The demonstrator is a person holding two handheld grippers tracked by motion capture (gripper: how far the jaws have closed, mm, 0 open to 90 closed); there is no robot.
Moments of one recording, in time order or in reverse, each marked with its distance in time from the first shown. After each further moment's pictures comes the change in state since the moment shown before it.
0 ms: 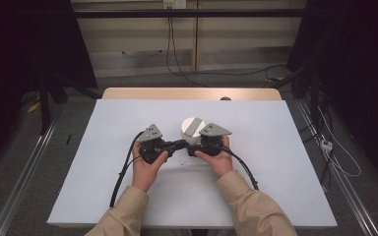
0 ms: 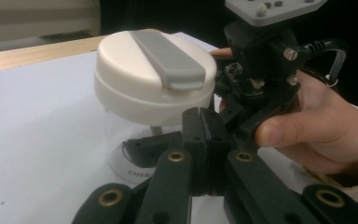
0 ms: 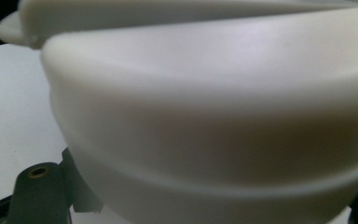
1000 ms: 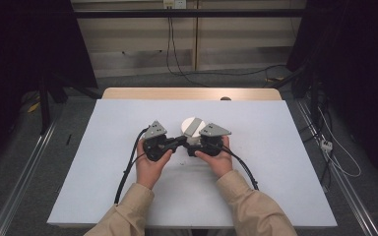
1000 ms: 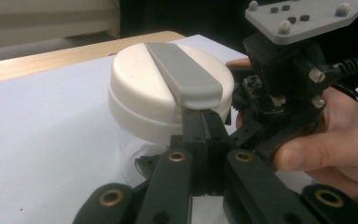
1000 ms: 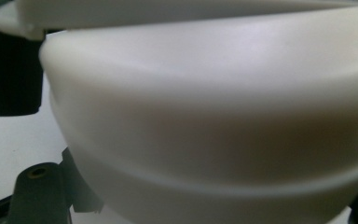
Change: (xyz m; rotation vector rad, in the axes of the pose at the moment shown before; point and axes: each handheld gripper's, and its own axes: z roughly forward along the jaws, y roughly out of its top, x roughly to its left) left arm -0.003 0.010 0.008 0.000 0.077 -0.004; right arm 0.000 0.000 0.000 0.001 -0.001 -0.002
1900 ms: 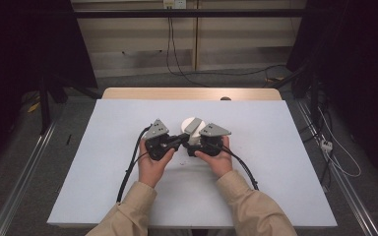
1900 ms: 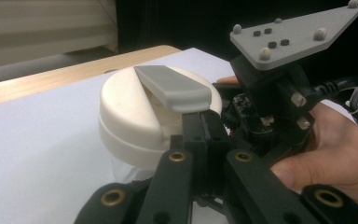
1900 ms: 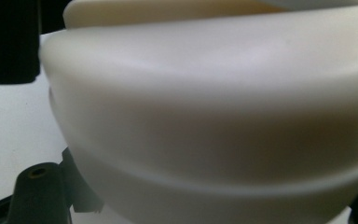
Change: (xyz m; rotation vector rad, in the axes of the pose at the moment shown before) left arm -0.006 0.007 0.002 -0.041 0.000 0.031; right arm 0.000 0.000 0.000 0.001 -0.002 -0.003
